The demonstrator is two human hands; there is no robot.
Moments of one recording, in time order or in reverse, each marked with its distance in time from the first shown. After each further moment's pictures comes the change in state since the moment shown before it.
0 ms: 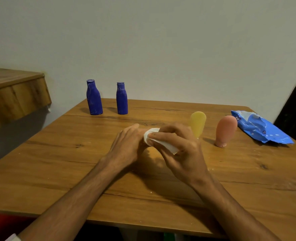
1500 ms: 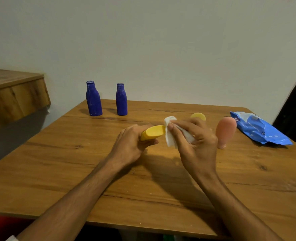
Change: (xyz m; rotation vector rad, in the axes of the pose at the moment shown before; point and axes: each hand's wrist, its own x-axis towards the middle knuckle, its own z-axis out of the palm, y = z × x) left_hand 0.012 -0.014 0.020 -0.485 0.161 0.114; right_hand 0.005 0.008 -0.011 0.039 0.243 0.320
